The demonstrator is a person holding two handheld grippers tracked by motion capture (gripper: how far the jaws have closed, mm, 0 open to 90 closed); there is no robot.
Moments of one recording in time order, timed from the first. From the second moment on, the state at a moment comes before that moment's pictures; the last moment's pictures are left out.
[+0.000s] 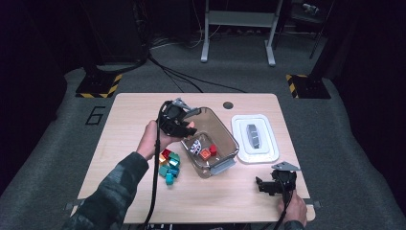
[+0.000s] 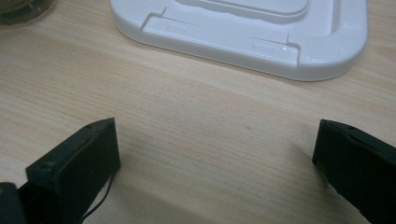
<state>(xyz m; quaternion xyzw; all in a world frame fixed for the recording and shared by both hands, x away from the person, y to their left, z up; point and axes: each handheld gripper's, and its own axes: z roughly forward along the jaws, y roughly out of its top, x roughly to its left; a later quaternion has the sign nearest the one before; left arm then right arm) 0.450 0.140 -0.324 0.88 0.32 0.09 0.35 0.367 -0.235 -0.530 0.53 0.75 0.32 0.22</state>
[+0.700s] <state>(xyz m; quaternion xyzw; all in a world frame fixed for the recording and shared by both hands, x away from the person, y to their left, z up) 0.437 0.102 -0.372 0.90 0.30 0.01 0.32 0.367 -0.235 -0.530 0.53 0.75 0.32 0.22</state>
